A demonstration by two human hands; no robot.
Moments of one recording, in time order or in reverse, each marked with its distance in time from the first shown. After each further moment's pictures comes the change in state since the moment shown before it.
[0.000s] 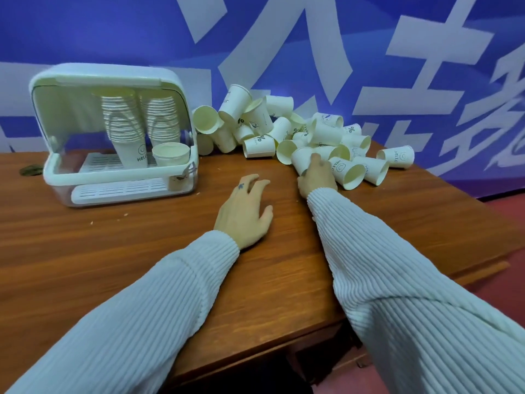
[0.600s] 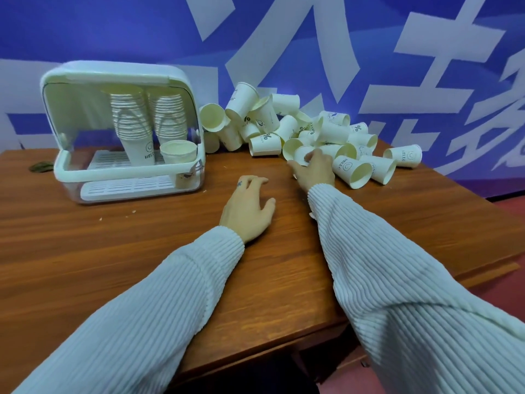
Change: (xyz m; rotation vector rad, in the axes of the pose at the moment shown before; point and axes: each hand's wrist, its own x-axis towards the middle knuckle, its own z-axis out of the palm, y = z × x) left_hand 0.004 -0.005 -0.002 -0.151 0.000 -0.132; right_hand -0.001 -0.022 0.003 0.272 0.041 0.019
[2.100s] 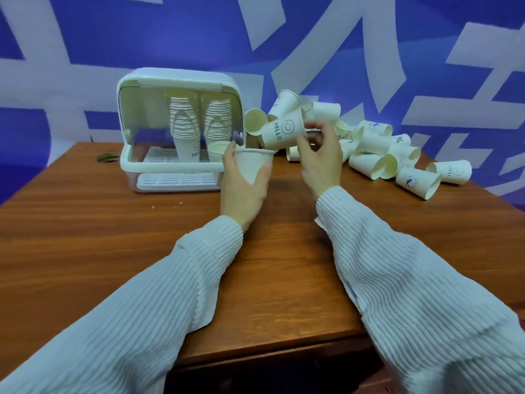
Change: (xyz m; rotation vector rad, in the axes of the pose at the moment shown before) left_hand -0.014 -0.011 -0.069 -0.539 0.449 -0.222; right_hand -0.085 -0.100 -0.011 0.712 0.089 -0.422
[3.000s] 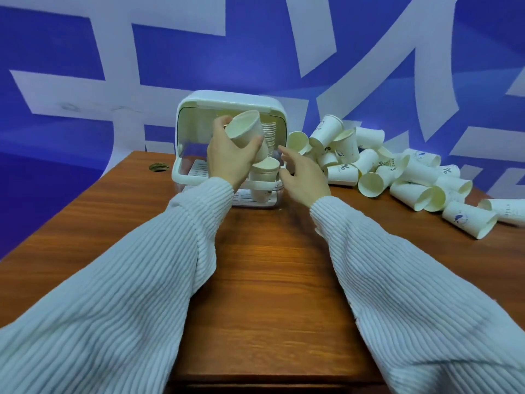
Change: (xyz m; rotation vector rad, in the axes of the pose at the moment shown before) left_hand 0.094 0.022 -0.082 0.165 0.262 0.119; right_hand 0.011 -0.001 0.082 -0.471 -0.504 -0.178
